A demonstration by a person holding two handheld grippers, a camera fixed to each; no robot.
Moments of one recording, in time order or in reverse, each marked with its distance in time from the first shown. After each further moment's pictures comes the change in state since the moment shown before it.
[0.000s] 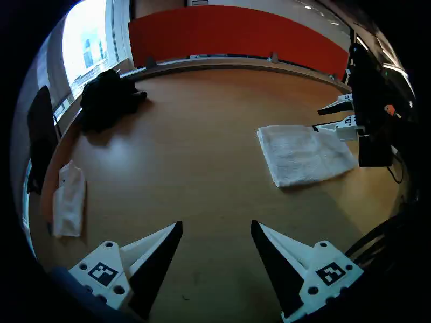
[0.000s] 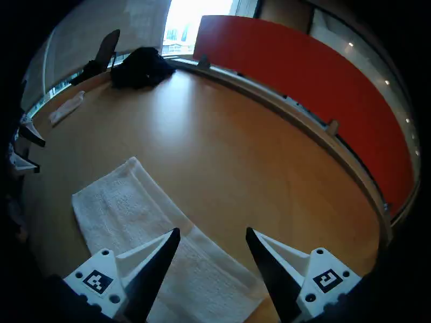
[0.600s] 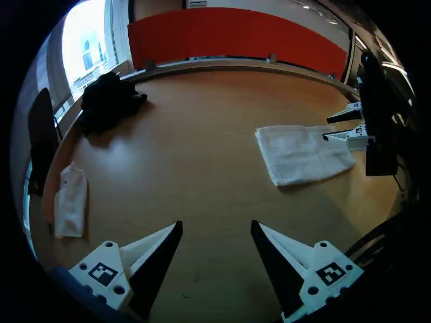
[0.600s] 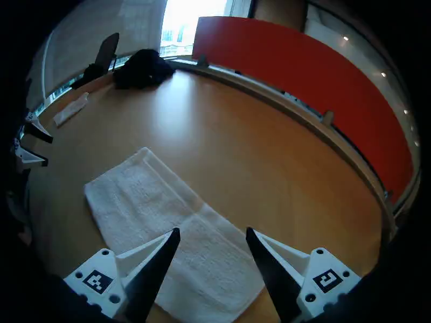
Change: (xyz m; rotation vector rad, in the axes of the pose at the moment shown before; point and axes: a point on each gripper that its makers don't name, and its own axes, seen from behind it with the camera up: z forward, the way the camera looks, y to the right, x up) left arm 0.001 0.003 -0.006 0.002 0.009 0.010; right arm -0.031 -0.013 -0.033 0.006 -0.008 0.046
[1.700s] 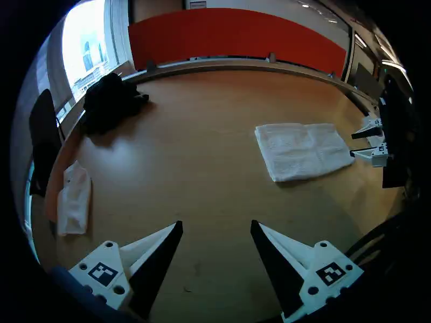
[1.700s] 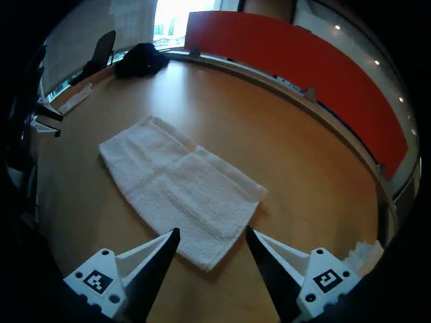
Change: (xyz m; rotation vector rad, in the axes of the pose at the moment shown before) left arm -0.006 0.001 -0.011 0.012 -0.005 0.007; right arm -0.083 0.007 -0.071 -0.017 -0.070 0.046
